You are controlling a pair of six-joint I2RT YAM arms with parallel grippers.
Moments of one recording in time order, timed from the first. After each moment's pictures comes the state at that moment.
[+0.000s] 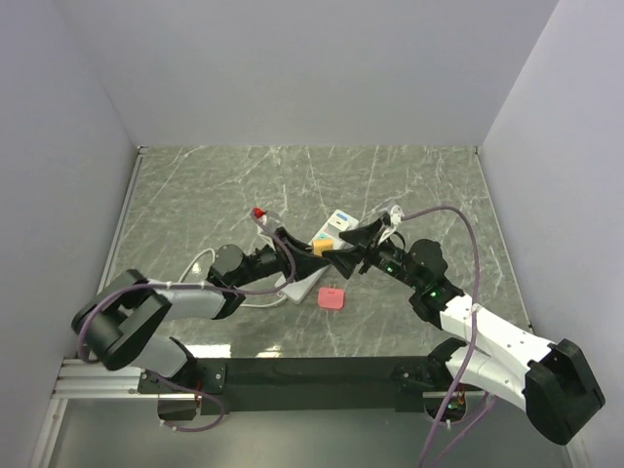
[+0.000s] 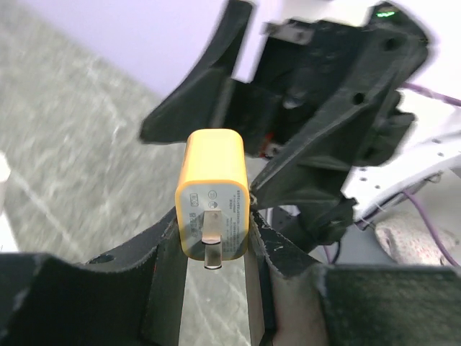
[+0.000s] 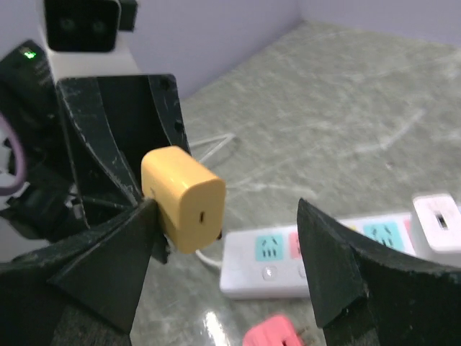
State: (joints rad) left arm -0.72 1.47 0.42 1.28 0.52 -0.69; right arm 0.59 0.96 0.42 0.60 -0.37 0.38
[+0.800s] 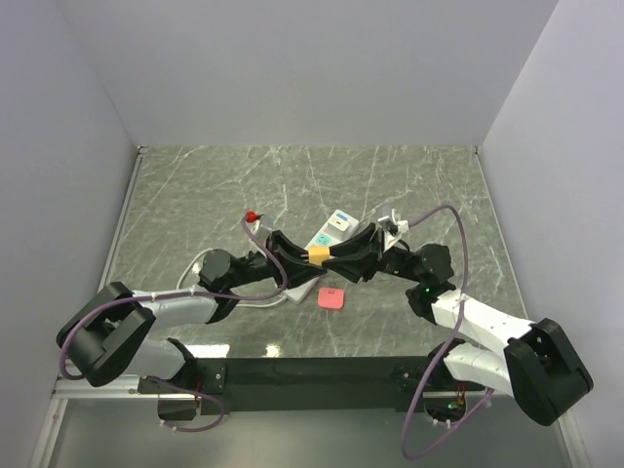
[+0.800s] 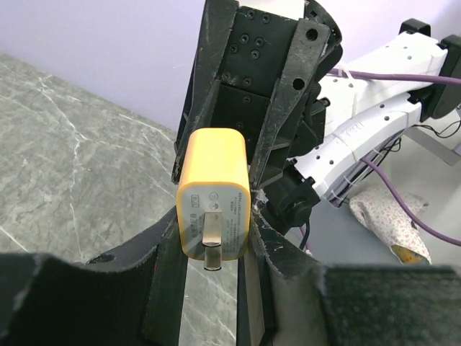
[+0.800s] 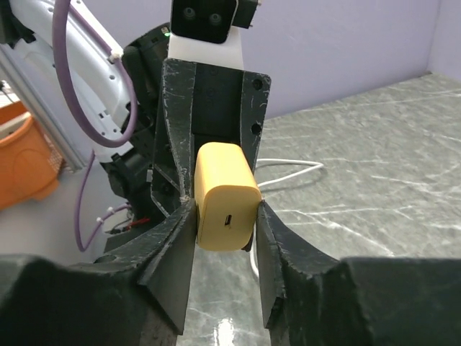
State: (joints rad) left arm -0.72 1.34 0.39 1.31 0.65 -0.69; right arm 0.54 1.08 0.37 1.06 -0.82 0.49
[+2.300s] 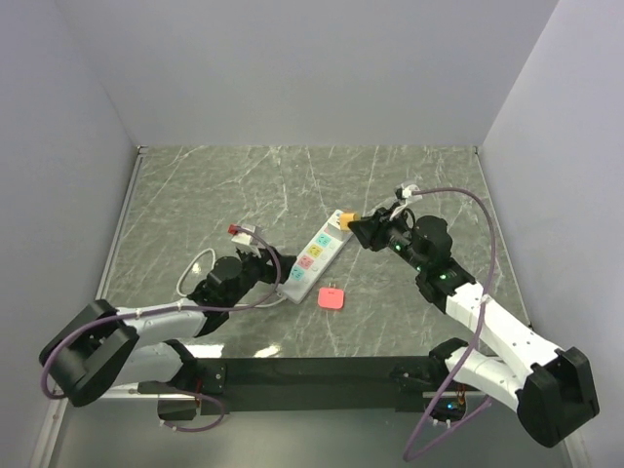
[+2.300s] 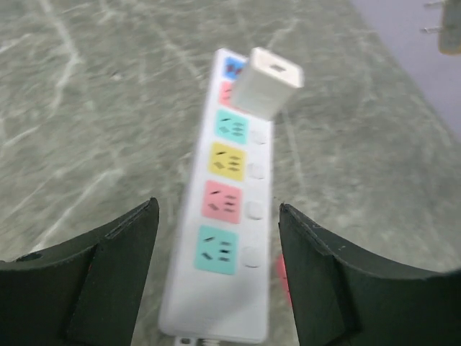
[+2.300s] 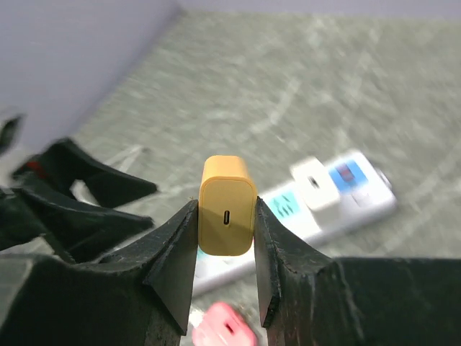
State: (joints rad) left arm -0.72 1.19 0.27 0.78 -0.10 -0.45; right arm 0.46 0.96 0.59 0.29 -0.24 0.36
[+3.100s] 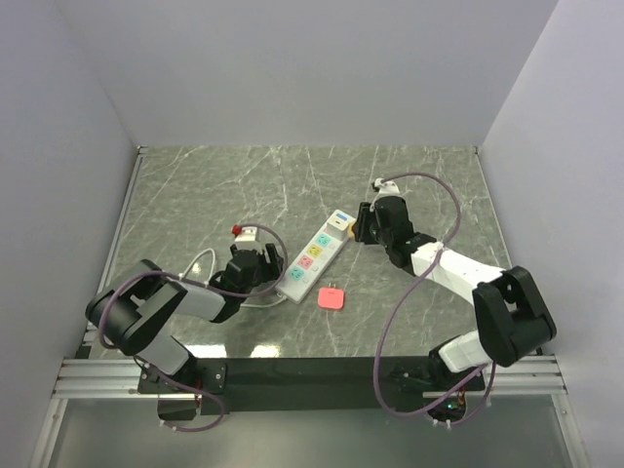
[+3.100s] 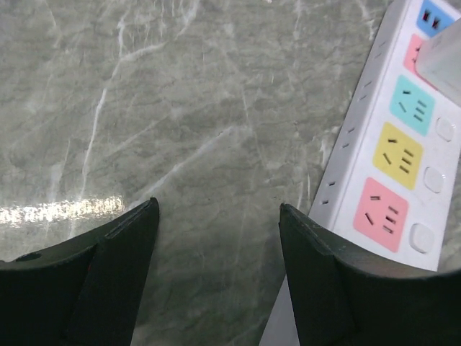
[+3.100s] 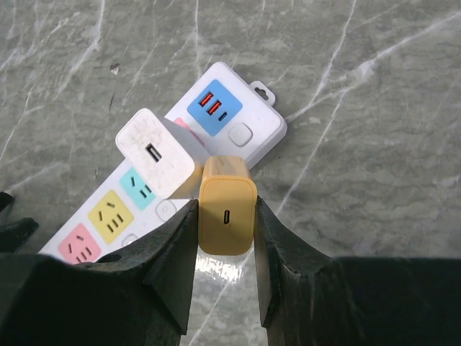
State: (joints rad) left arm -0.66 1.53 0.34 0.77 -0.32 -0.50; right arm 0.46 1.42 0.76 0.10 0.09 0.36
